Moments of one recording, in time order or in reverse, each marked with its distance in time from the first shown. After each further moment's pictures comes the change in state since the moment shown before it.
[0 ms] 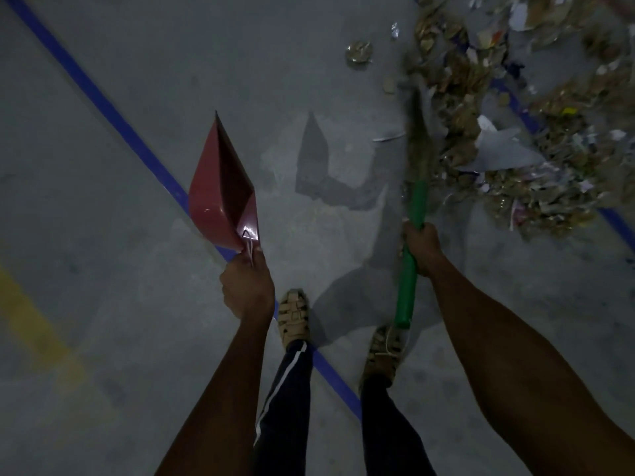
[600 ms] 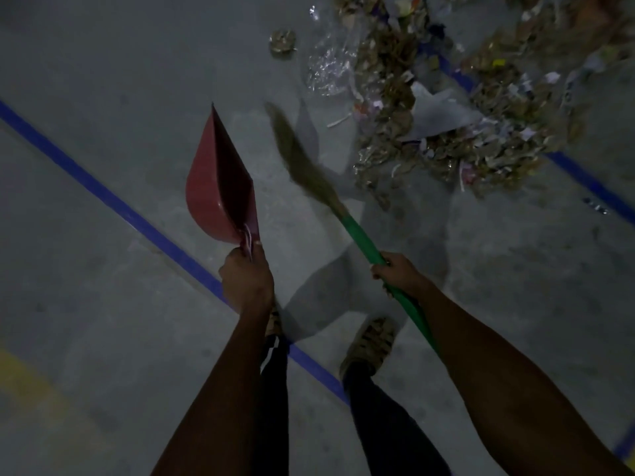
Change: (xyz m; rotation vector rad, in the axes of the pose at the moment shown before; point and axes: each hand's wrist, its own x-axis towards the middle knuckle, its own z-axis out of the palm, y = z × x) left_hand -0.106 0.043 0.080 0.059 -0.080 0.145; right_hand -0.035 0.099 -0.133 -0.336 -0.384 -0.044
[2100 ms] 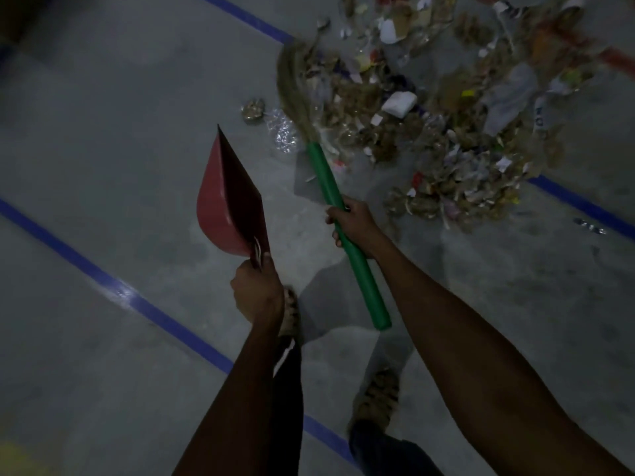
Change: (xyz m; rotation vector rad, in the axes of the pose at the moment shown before) left_hand 0.032 0.149 0.063 -0.019 -0.007 0.055; right_hand 0.078 -0.205 -0.090 0.518 0.121 -0.318
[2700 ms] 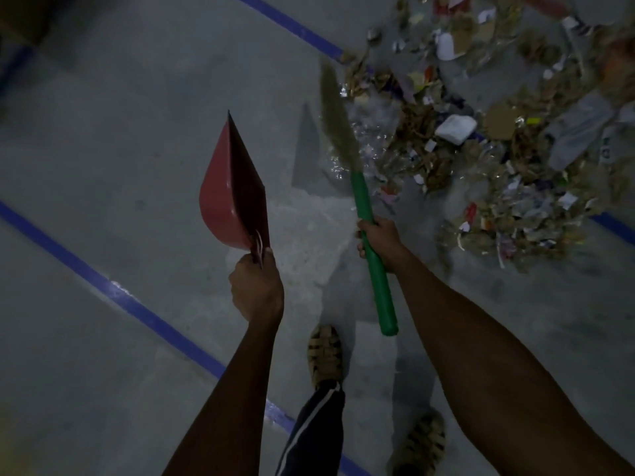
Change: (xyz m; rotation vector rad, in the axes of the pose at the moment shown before) left_hand 0.201 0.046 -0.040 0.050 -0.002 0.055; right_hand 0.152 -0.021 0.098 0.113 0.186 0.265
